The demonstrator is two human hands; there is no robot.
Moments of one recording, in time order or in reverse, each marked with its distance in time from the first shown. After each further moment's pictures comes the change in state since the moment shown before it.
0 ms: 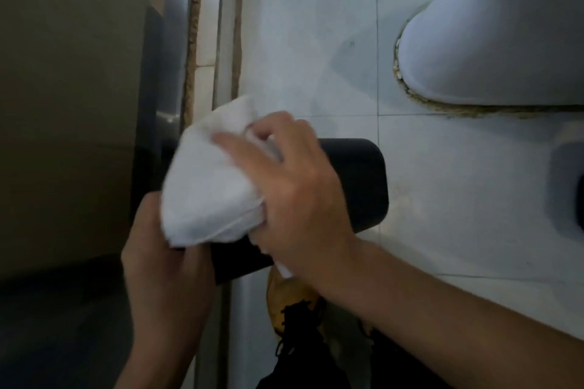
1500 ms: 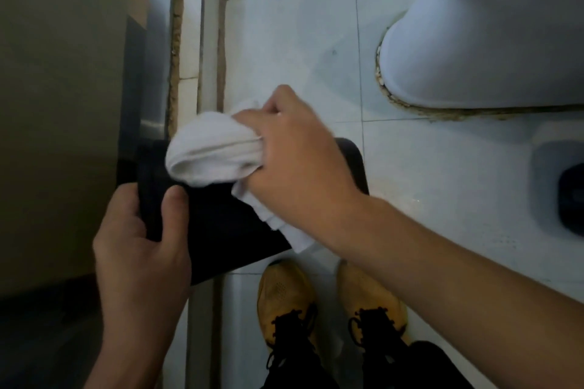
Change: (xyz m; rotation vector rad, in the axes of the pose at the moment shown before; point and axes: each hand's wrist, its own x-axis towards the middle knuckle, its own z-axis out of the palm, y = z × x) left_hand 0.020 0.016 0.004 0.028 0.016 0.006; right_hand 0.039 0.021 -0.030 0.017 -0.186 0.200
